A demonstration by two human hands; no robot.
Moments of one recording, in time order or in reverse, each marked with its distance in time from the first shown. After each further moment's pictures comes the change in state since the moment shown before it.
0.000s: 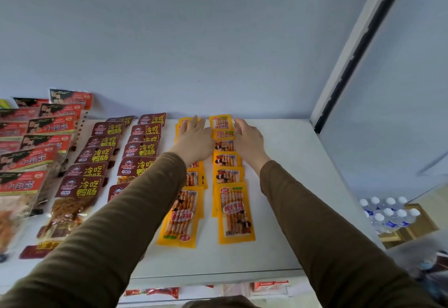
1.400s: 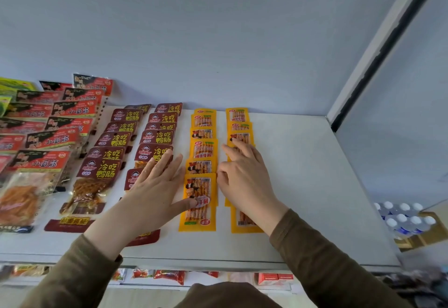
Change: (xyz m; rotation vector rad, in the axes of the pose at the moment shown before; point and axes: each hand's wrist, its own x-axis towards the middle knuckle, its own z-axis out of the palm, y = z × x) left_hand -0.180 -0.061 0.017 0.044 -0.172 0.080; right_hand -0.131 -0.043 -0.002 -0.482 -0.042 -0.460
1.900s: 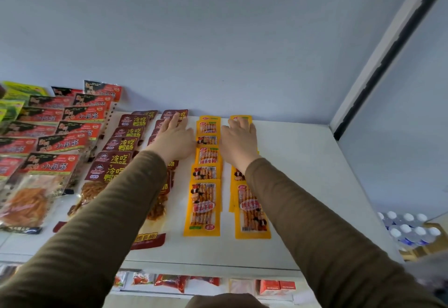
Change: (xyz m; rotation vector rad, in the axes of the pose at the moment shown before) left_hand 0.129 -0.033 -0.047 0.056 0.102 -0.173; right_hand 0.108 0.011 0.015 -0.093 -0.145 0.185
